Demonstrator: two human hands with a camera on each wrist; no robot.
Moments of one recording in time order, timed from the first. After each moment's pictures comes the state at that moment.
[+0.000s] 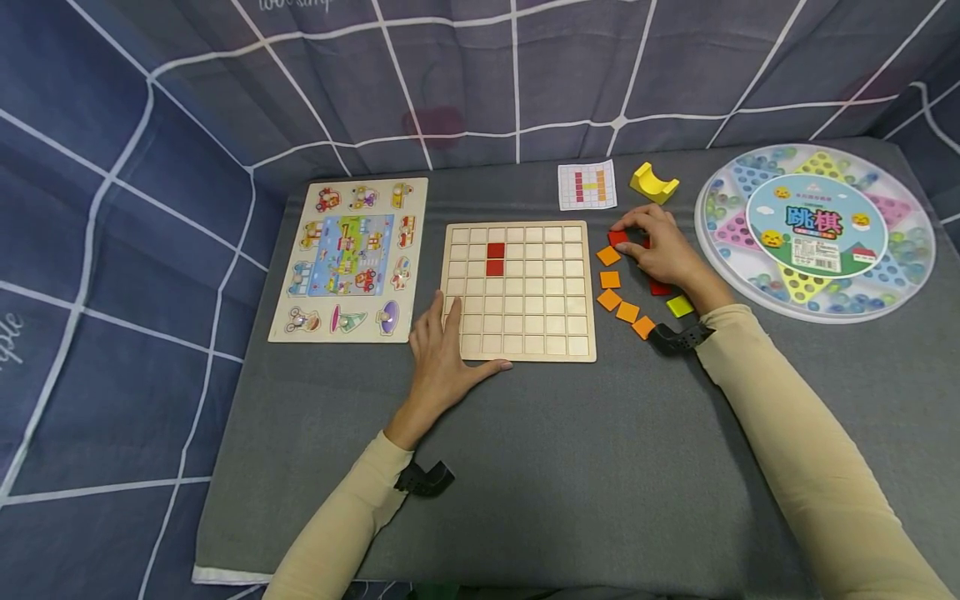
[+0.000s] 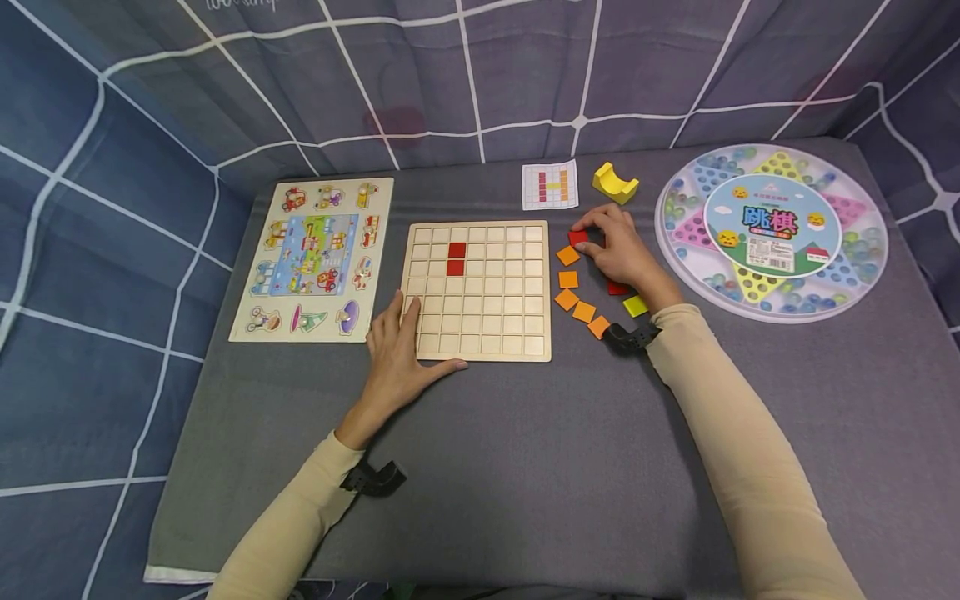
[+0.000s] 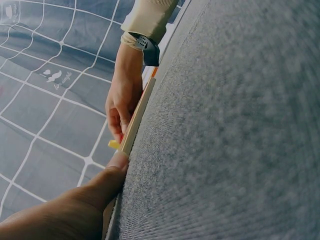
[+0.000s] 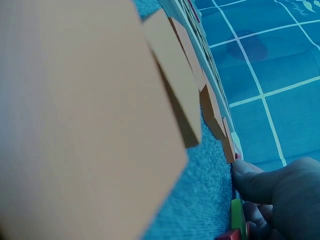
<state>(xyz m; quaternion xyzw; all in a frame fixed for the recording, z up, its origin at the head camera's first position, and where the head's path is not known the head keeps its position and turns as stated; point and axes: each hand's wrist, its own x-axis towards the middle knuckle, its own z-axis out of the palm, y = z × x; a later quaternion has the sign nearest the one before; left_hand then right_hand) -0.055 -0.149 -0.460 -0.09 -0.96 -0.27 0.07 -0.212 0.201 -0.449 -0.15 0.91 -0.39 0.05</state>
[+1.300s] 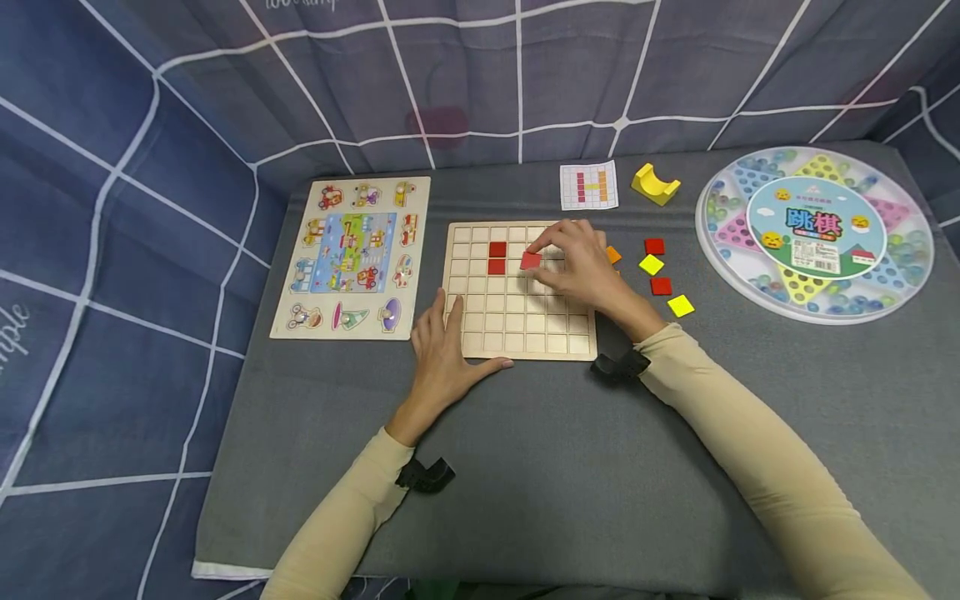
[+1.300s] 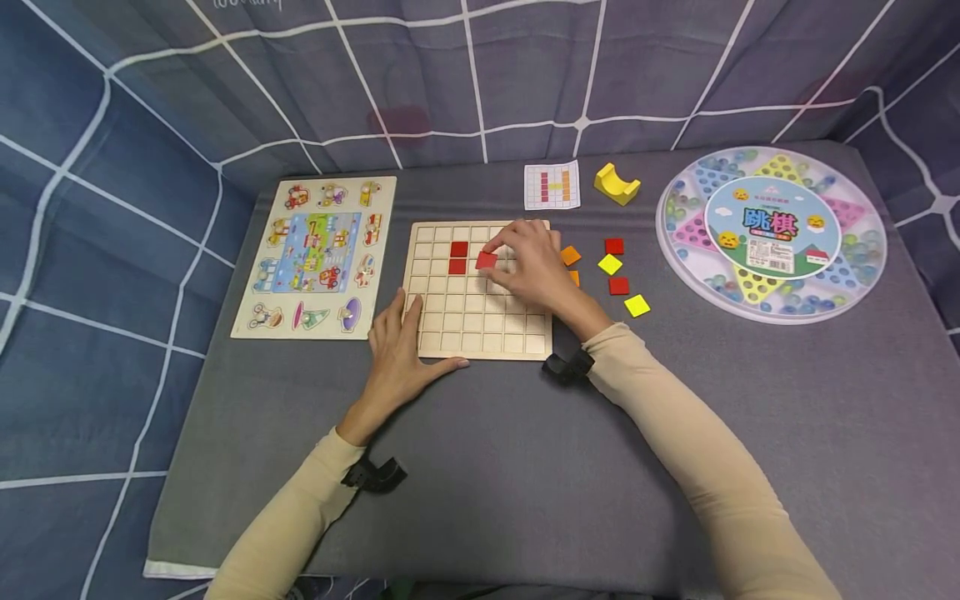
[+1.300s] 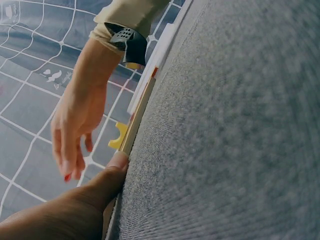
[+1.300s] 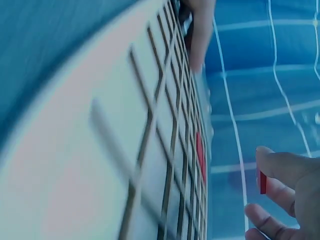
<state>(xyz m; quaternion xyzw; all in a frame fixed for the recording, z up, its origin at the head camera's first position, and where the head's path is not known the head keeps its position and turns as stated) -0.054 -0.149 -0.459 -0.09 -0.96 -0.26 0.07 -0.169 0.087 -0.411 -0.24 0.89 -0.38 -0.04</state>
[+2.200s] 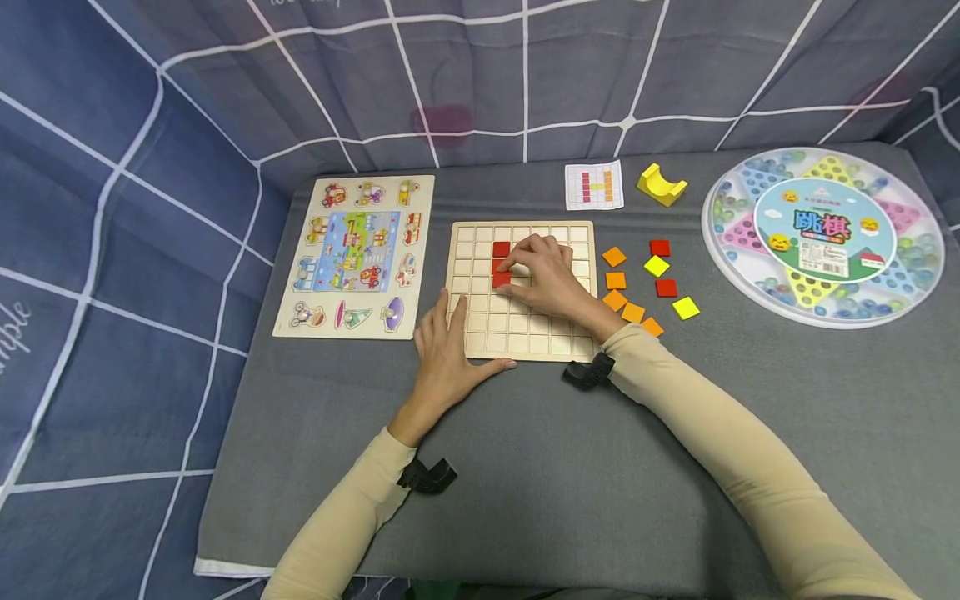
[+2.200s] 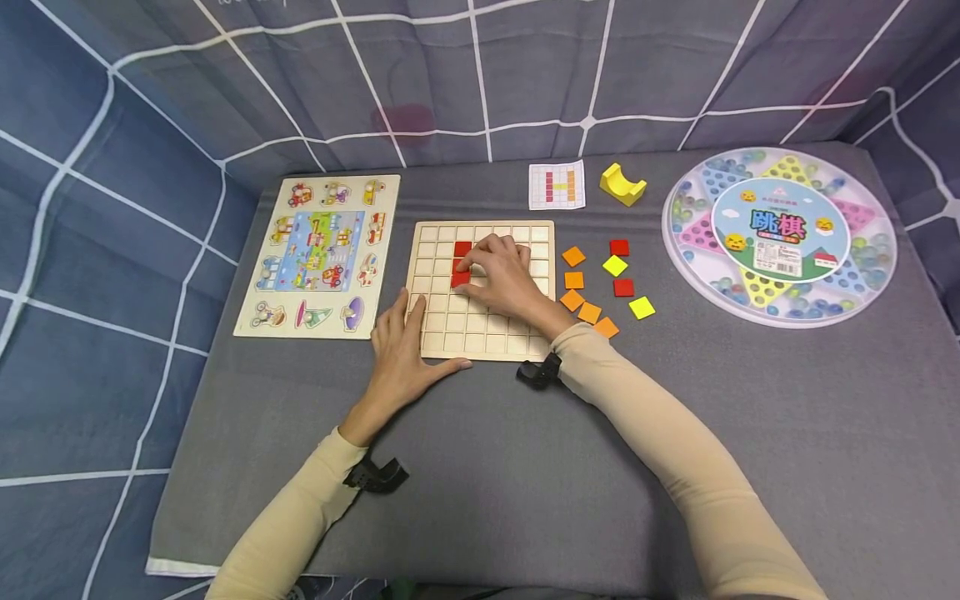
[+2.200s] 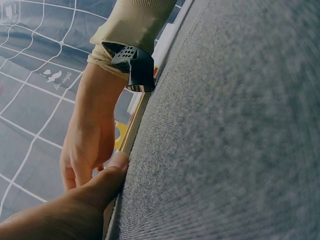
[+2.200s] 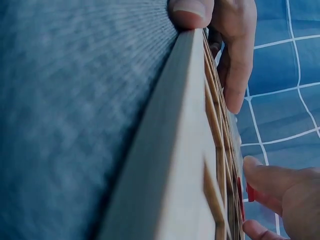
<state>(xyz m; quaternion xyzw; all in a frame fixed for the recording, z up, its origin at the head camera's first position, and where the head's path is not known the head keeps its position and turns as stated) -0.055 -0.150 -0.458 -0.08 -0.96 -0.25 0.05 -0.172 0.043 -0.438 -0.24 0.90 -0.36 0.02</state>
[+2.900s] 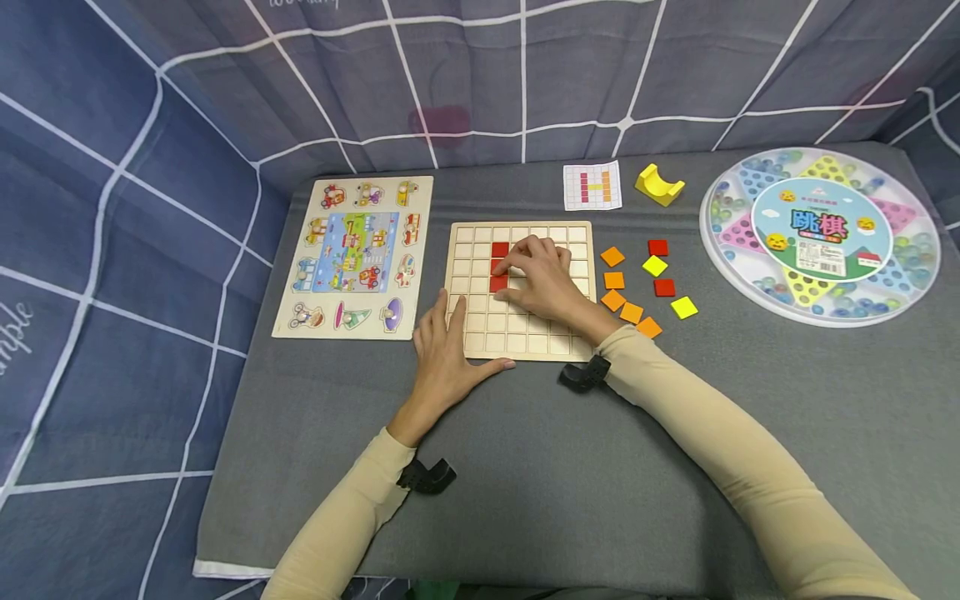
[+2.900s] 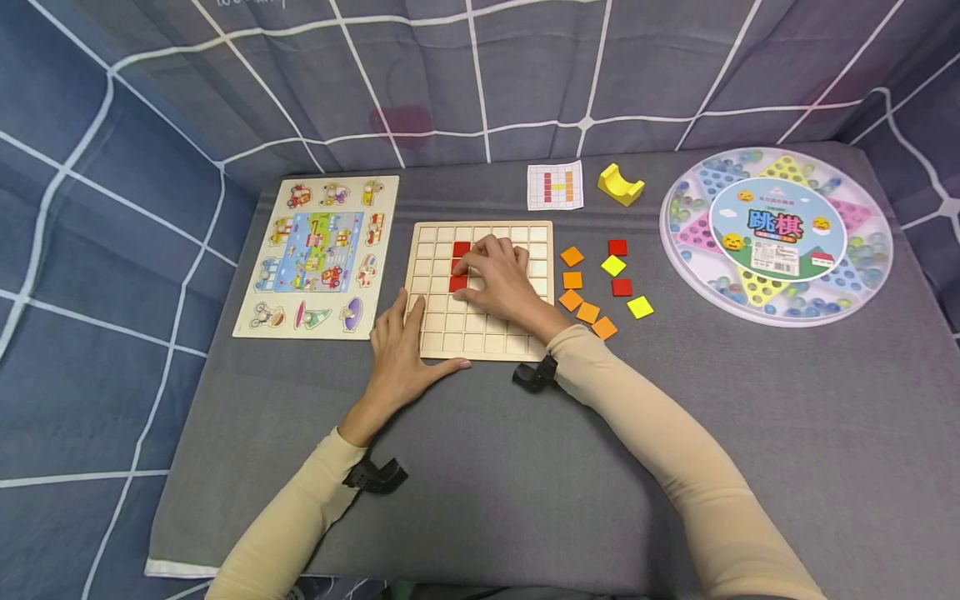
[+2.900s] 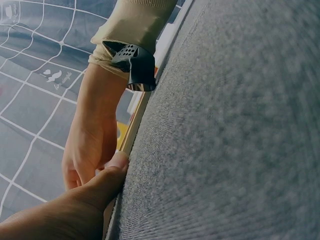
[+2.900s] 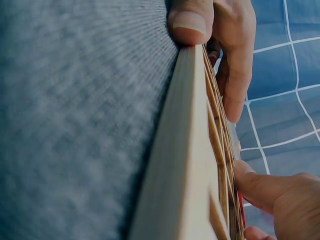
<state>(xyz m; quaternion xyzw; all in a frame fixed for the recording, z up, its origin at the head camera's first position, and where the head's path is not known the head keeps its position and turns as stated) -0.054 -0.149 -0.457 -0.07 -0.96 -0.25 0.05 -0.168 0.039 -0.440 -0.24 0.91 -0.34 0.02</state>
